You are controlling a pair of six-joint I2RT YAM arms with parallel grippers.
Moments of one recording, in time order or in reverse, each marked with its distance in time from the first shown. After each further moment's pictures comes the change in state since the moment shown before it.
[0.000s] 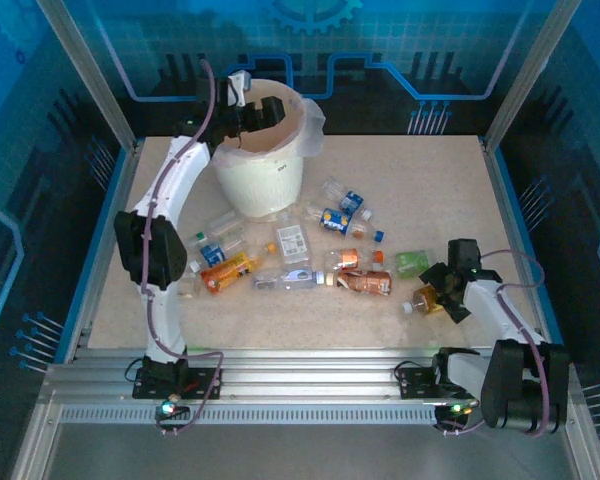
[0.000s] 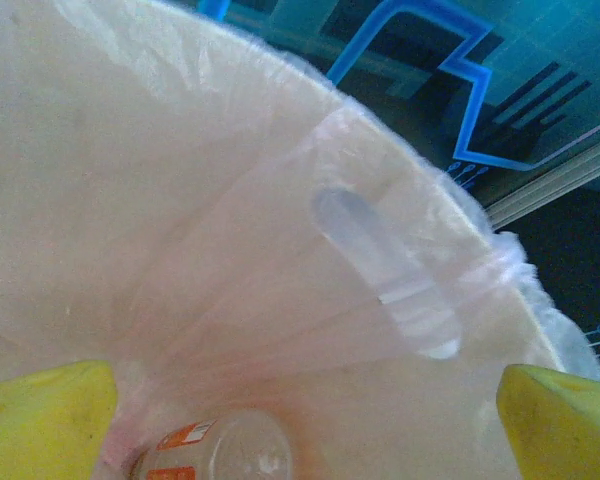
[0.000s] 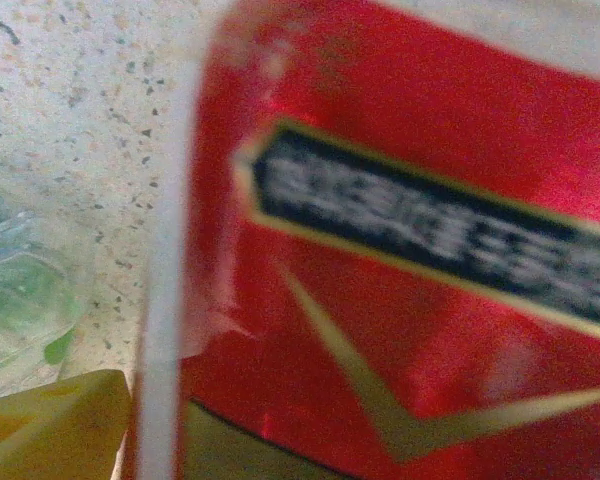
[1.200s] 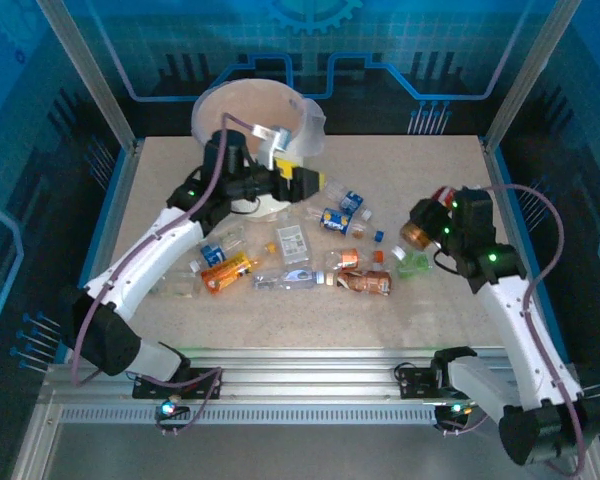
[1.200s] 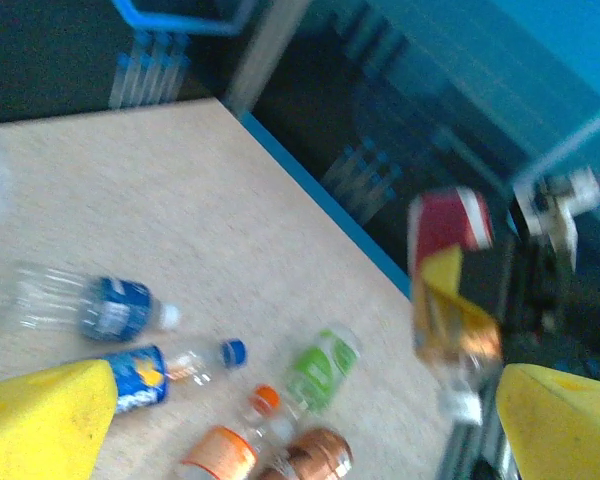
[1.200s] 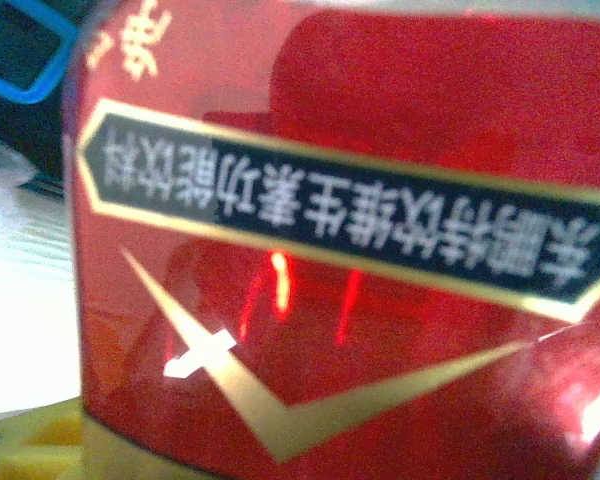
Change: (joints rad) left arm -0.324 -0.600 -0.716 0.254 0.186 0.065; right arm 0.270 -0.138 0.496 -0.016 -0.041 -0.101
